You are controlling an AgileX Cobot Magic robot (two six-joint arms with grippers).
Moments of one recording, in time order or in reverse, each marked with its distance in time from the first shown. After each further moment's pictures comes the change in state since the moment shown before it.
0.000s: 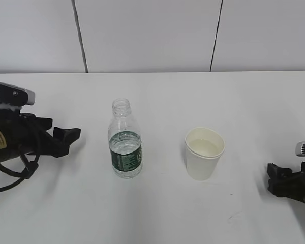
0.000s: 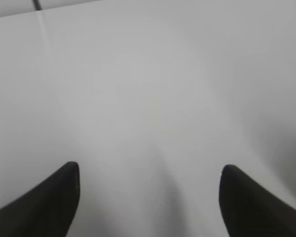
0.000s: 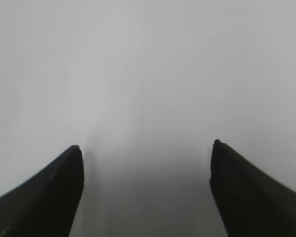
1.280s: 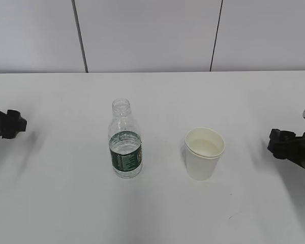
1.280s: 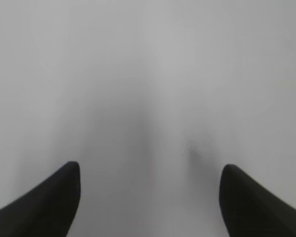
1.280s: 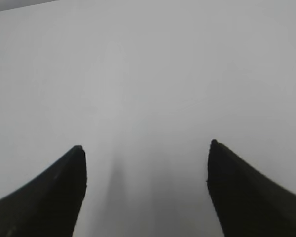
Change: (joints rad) left arm 0.163 -0.107 -0.190 -0.222 0.611 0.119; right arm -0.029 -0.127 -0.162 0.039 0.198 0.096
